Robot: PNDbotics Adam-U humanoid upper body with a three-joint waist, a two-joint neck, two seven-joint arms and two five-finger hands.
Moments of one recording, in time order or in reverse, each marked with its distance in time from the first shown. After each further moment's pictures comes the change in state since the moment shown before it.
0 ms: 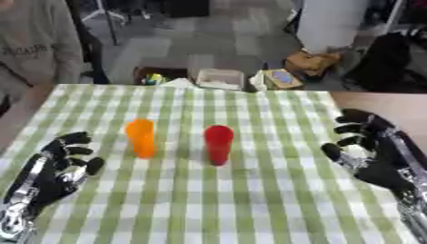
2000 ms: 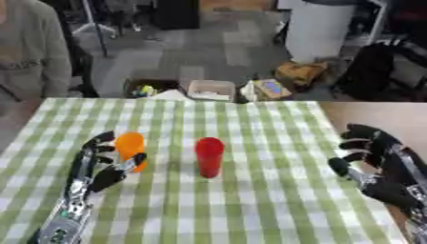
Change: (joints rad) left arm -0.275 -0.098 0.007 0.423 -0.230 -0.024 0.280; right arm 0.000 0.010 0.001 0.000 -0.019 0.000 0.006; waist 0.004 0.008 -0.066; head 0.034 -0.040
